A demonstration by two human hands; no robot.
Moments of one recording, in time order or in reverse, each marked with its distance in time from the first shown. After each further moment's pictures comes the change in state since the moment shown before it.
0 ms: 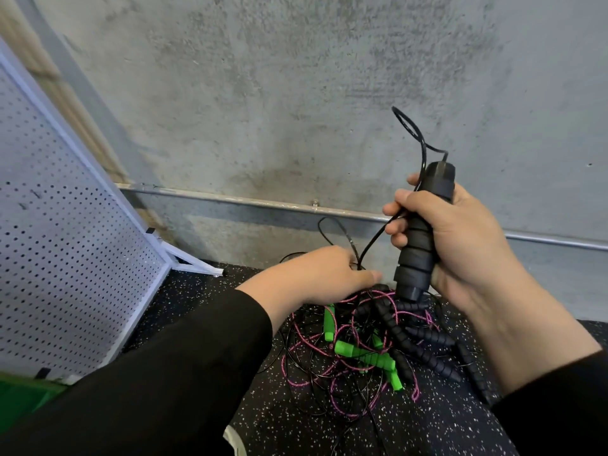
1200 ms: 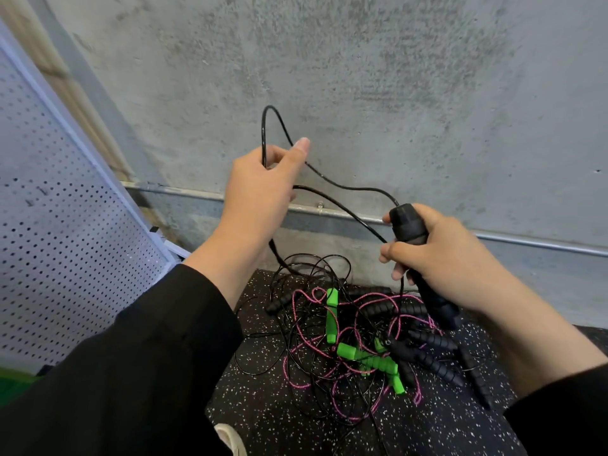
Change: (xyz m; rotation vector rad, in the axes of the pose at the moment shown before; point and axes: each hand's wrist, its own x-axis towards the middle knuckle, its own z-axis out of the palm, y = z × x) left_hand -0.025 -0.019 -0.071 -0.834 0.900 0.089; right_hand 0.009 0.017 -0.021 -0.877 -0.185 -0.050
